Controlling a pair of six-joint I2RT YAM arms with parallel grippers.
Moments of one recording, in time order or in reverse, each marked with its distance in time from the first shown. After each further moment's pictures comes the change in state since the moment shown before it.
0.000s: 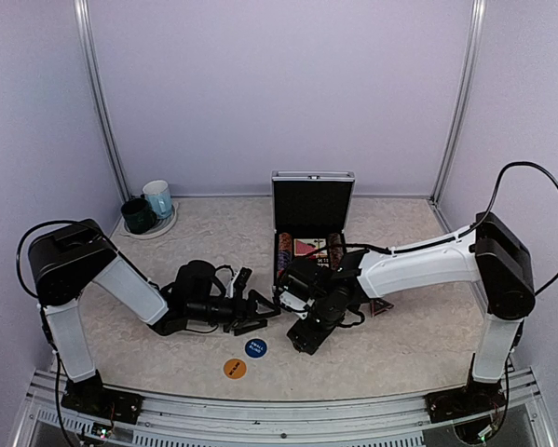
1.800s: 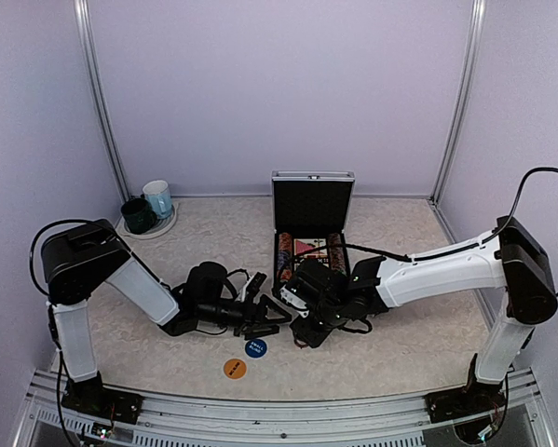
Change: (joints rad) left arm -0.039 0.071 0.068 0.015 0.088 -0.013; right arm 0.048 -0.109 -0.114 0.173 0.092 0.021
